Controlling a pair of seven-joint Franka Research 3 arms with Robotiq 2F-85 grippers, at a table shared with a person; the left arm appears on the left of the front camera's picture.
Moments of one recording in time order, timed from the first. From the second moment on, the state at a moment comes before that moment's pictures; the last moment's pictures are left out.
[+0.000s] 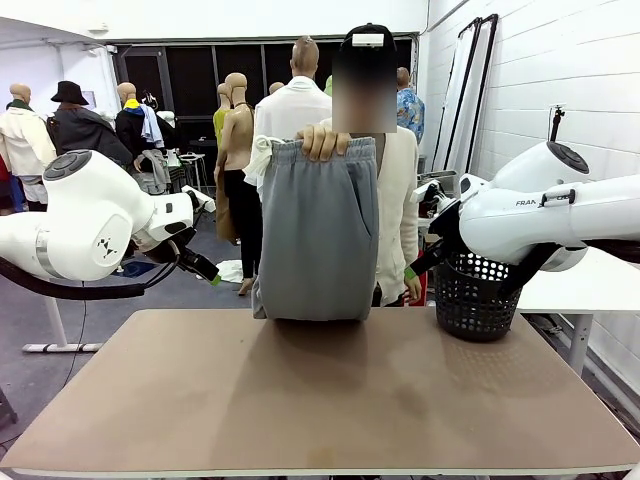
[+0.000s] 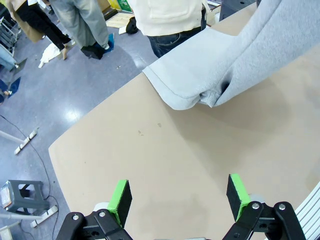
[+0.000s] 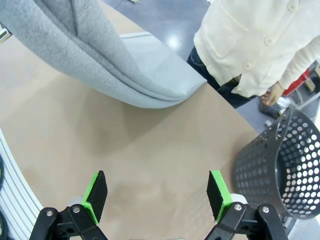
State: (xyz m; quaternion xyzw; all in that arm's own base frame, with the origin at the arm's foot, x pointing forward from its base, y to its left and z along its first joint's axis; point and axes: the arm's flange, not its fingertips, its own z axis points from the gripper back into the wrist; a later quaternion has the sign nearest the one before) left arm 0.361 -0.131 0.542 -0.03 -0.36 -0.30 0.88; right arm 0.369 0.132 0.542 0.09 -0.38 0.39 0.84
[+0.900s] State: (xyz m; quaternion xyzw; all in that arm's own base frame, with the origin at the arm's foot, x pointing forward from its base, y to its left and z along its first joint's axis) left arm 0.373 -0.120 0.549 0.01 -0.26 -0.51 0.82; right arm 0.375 0.132 0.536 0.06 -0.38 0.53 0.76
